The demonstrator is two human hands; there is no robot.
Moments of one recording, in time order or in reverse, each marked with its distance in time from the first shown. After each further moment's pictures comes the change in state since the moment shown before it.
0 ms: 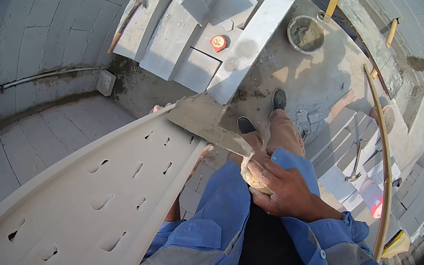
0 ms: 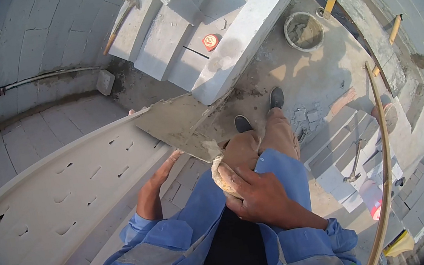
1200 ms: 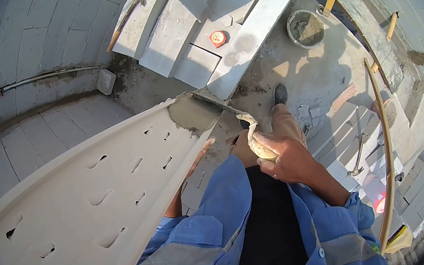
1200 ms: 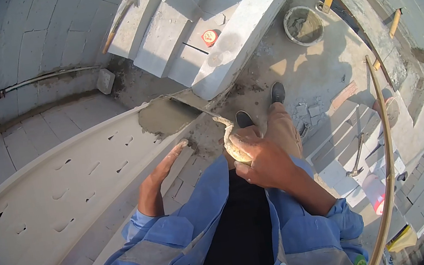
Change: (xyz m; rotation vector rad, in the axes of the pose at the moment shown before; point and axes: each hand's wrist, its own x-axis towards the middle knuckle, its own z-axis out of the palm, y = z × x) left_hand -0.018 0.001 -0.005 -0.113 -0.162 -0.275; right_hand 0.027 0.047 -0.005 0.142 -0.182 0.212
